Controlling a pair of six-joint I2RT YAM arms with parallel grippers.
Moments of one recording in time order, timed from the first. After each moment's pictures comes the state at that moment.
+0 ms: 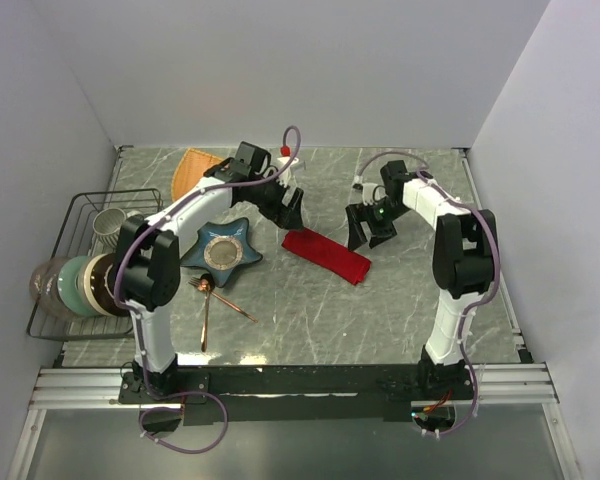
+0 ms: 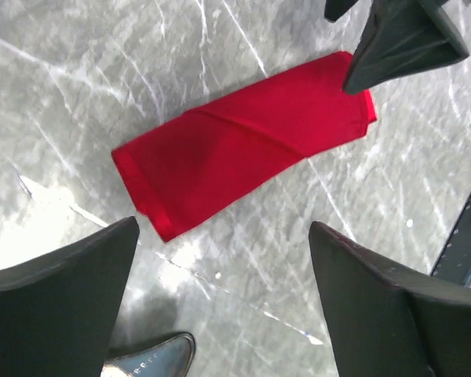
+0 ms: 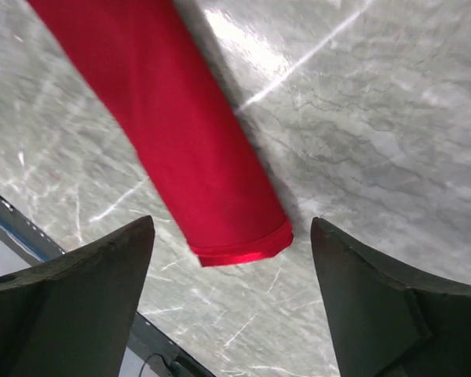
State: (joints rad) left arm -0.45 1.94 1.61 -0.56 0.63 0.13; right arm 0.16 1.95 1.47 -0.90 -0.52 -0.21
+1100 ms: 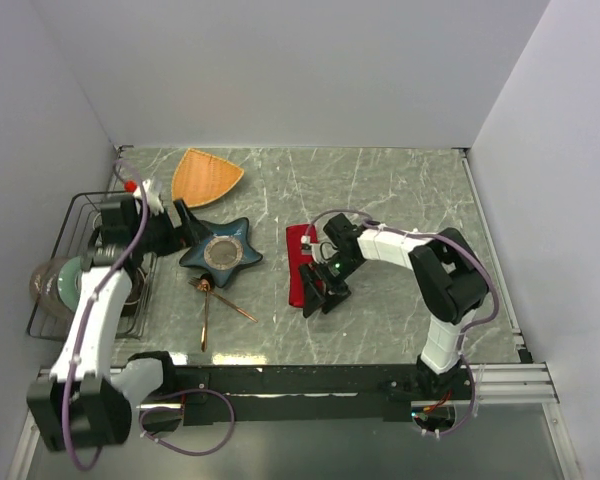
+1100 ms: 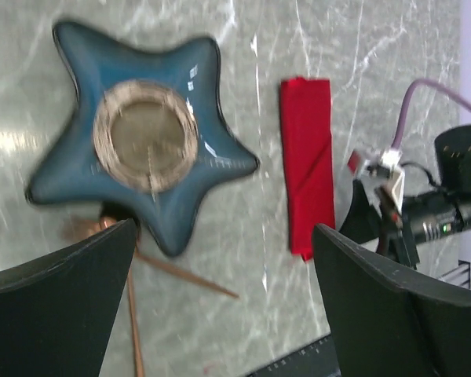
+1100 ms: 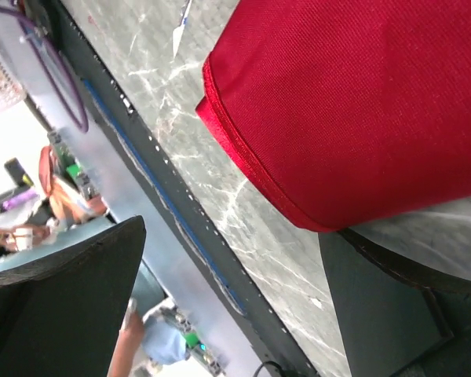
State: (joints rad) left arm 0.09 1.06 0.92 -0.51 0.50 -0.36; right arm 0.57 1.83 1.06 -0.68 -0.81 0.06
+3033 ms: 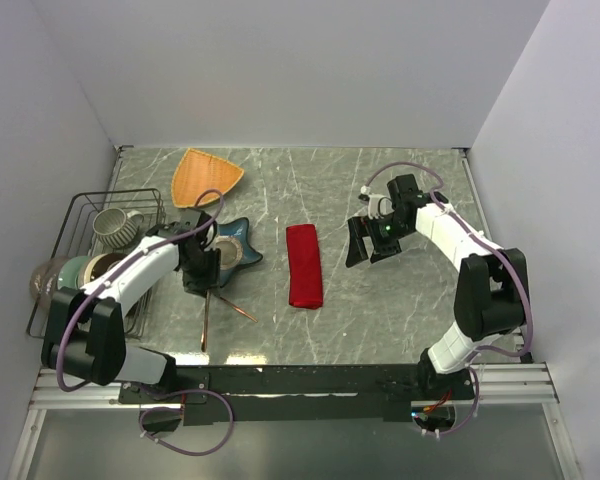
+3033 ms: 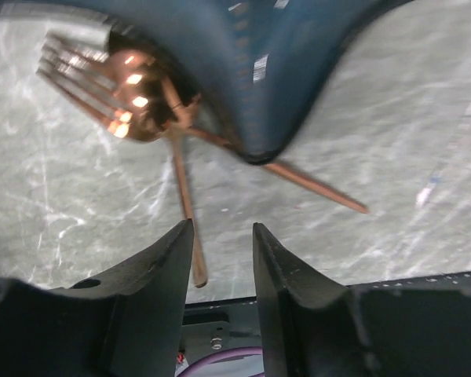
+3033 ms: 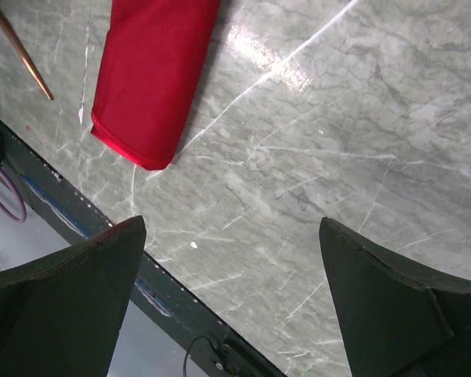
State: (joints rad) left arm -0.29 1.38 0.88 -0.86 0.08 -0.34; right arm 0.19 1.61 1.17 -0.83 -0.57 -0.09
